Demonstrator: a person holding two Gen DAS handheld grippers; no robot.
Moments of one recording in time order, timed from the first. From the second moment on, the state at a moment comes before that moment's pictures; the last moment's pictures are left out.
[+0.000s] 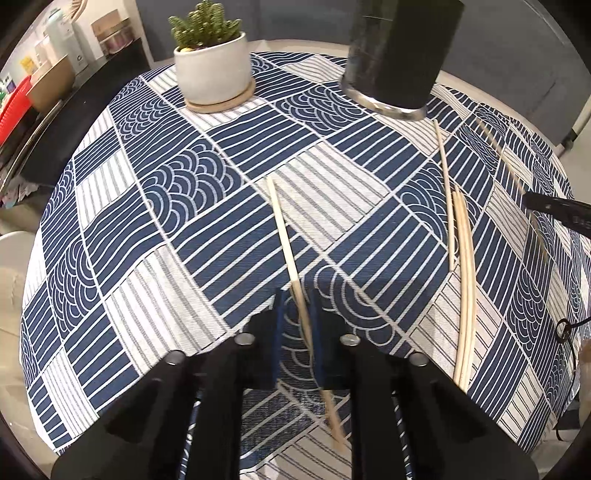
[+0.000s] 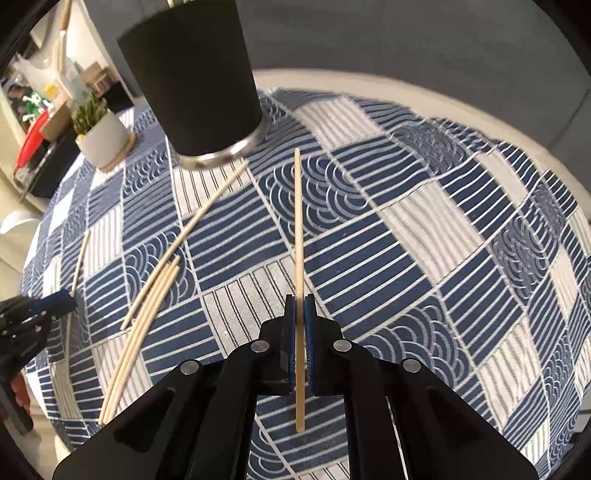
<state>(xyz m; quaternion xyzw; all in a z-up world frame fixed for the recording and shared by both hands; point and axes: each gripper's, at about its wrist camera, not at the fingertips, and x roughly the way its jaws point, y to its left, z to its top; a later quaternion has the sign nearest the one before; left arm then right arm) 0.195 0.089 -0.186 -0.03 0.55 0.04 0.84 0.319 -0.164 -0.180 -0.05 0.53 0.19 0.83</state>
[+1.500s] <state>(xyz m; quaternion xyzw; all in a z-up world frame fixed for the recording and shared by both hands) 0.248 0.099 0.007 -0.08 0.37 -0.06 0.92 0.299 -0.149 0.002 -0.02 0.32 0.23 0.92</state>
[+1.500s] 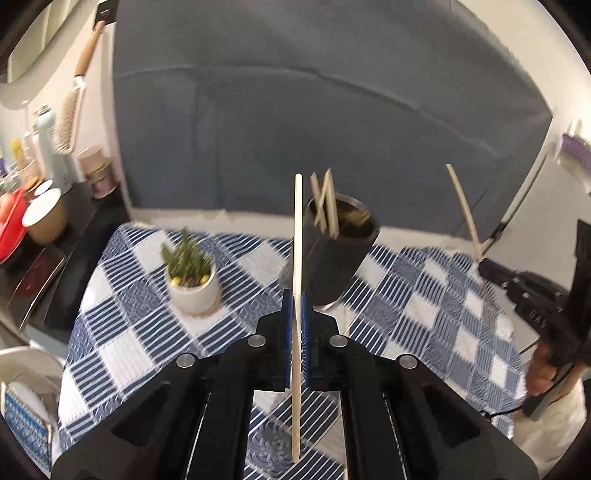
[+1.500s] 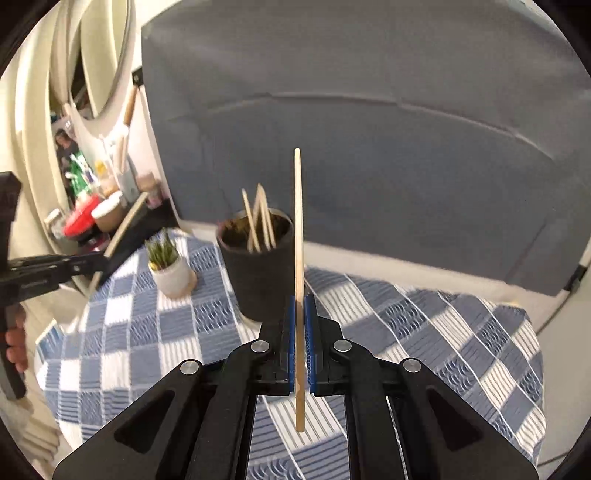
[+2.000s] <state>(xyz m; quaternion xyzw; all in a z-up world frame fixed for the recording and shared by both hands) 0.345 0.107 0.052 -0.09 0.31 -0.22 0.92 0.350 -0.119 0.045 0.09 0.25 0.24 0.93</state>
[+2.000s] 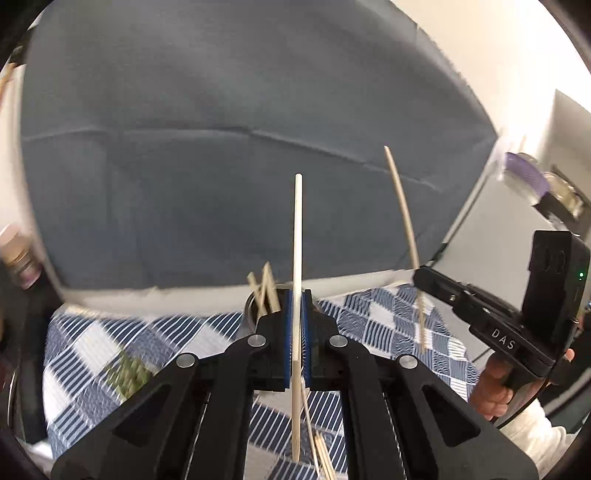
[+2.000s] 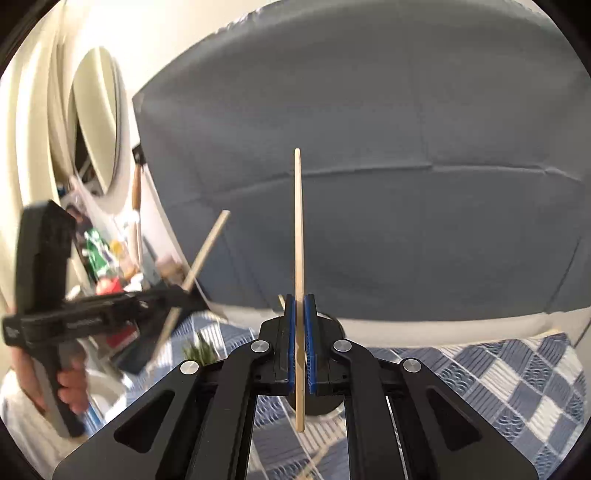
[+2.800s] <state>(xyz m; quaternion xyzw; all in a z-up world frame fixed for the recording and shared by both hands) 0.437 0.098 0.001 -0.18 0.24 -0.32 0.90 0.443 -0.081 -0.019 0.15 0.26 0.27 0.92</state>
